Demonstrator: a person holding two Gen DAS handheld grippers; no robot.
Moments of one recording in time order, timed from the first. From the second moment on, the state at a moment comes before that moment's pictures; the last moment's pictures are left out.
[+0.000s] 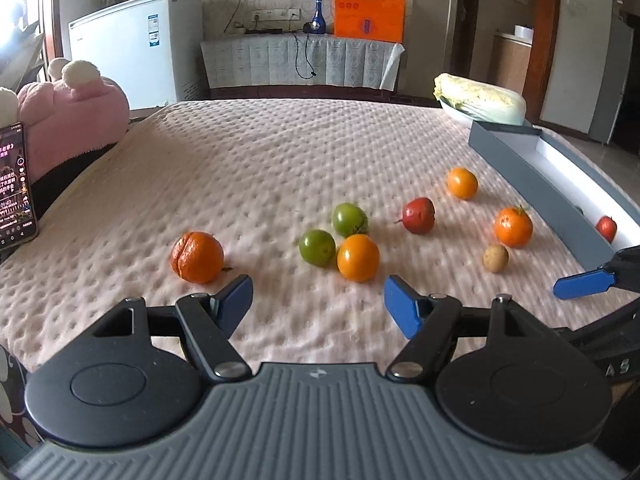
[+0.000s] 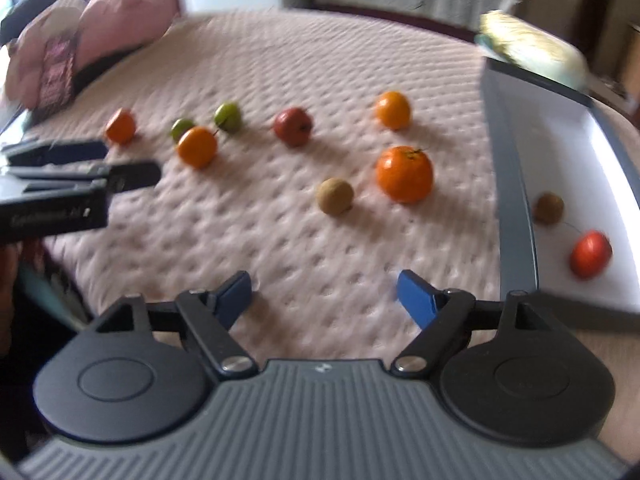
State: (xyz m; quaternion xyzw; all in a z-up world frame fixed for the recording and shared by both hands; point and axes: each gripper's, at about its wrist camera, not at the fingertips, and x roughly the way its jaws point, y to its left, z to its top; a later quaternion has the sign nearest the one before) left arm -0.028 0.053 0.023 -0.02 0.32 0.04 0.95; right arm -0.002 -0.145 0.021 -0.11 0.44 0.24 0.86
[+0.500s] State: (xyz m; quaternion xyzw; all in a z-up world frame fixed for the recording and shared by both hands) left arm -0.019 0.038 0.021 -0.01 0.31 0.01 0.95; right arm 0.007 -0.142 0.017 -0.09 0.36 0.25 0.90
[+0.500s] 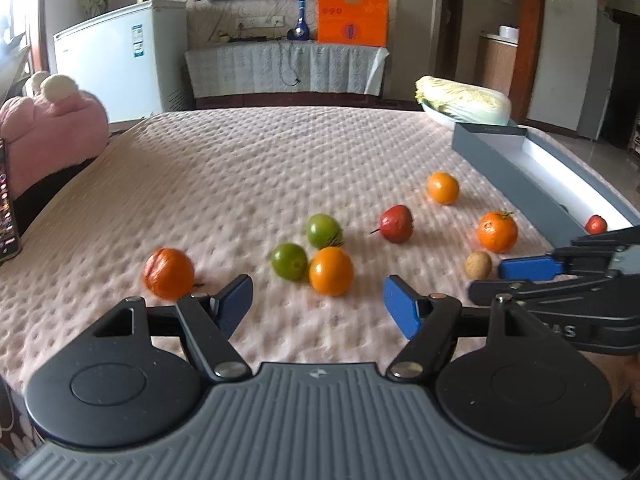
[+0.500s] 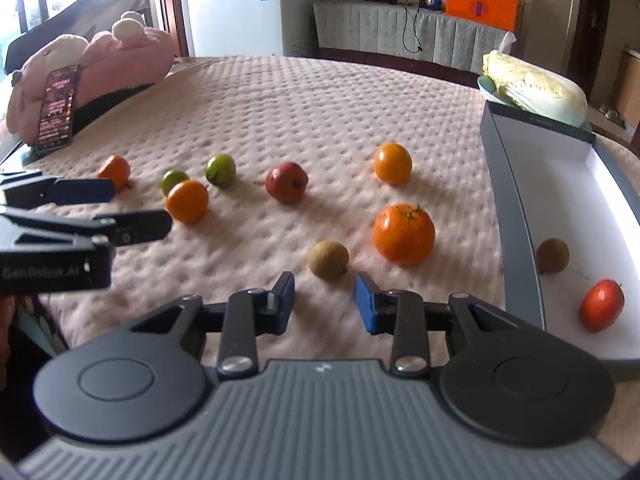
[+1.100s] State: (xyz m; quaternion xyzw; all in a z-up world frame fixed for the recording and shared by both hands) left arm 0.004 0.032 0.015 -0.01 0.32 -0.02 0.95; right arm 0.011 -0.137 0.015 -0.11 0.35 0.24 0.90
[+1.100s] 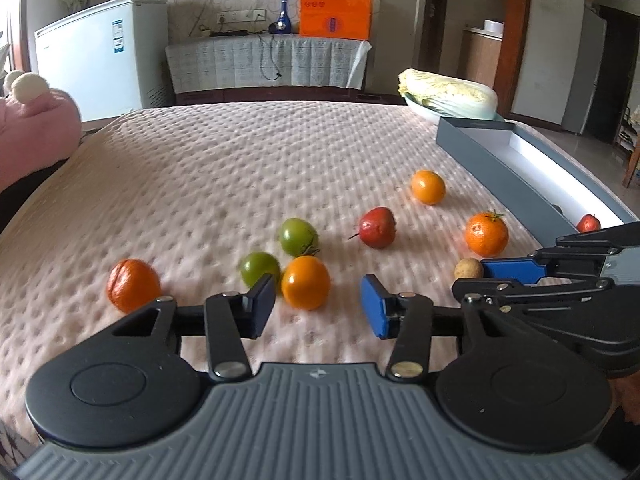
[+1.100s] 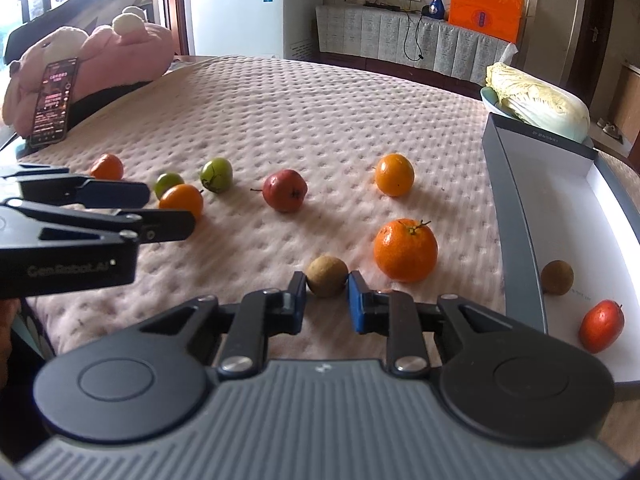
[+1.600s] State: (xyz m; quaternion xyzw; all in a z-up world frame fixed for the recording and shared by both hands) left arm 0.025 0.031 0.009 -0.01 0.32 -0.01 0.95; right arm 0.010 -0.140 0.014 -0.10 0.35 0.25 0.90
